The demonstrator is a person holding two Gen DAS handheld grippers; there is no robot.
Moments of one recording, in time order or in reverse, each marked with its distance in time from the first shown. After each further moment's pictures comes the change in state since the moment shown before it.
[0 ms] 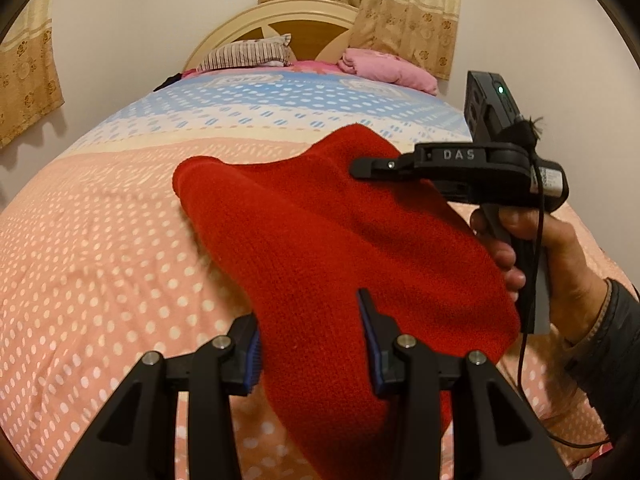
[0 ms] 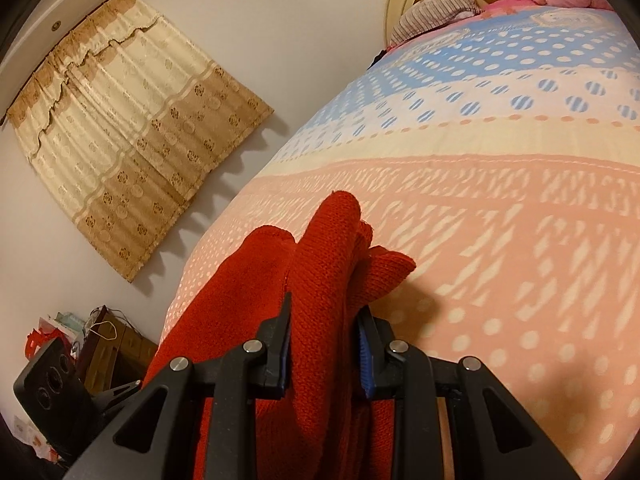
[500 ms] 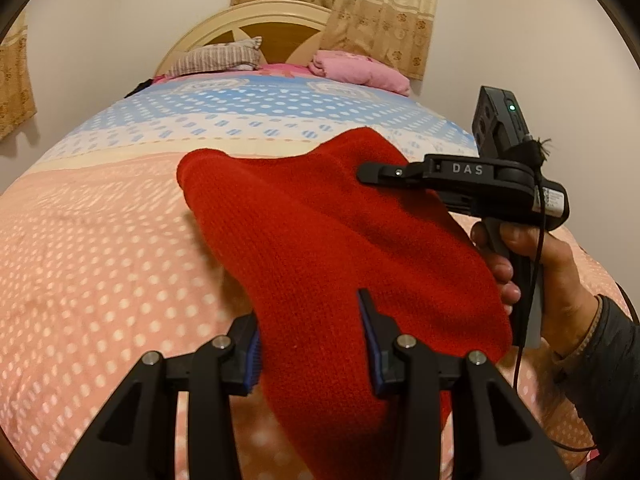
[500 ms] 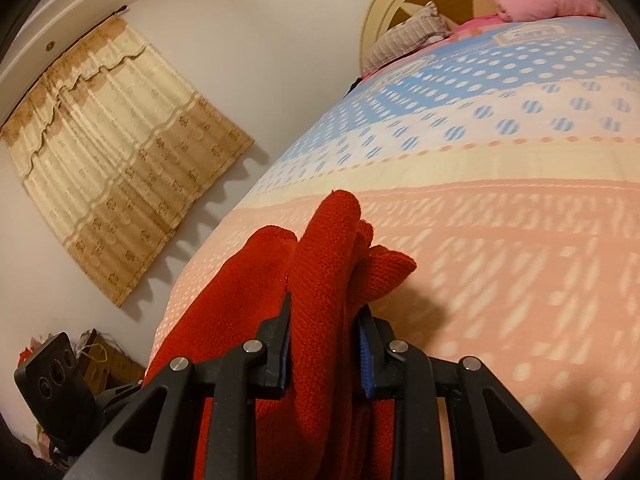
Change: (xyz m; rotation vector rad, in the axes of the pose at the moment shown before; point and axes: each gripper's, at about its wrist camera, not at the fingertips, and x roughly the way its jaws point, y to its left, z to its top) left arm 0.011 -0.038 0.020 0.027 -0.013 -0.088; right arm -0.063 -0.036 -0.002 0.029 -0.102 -0.057
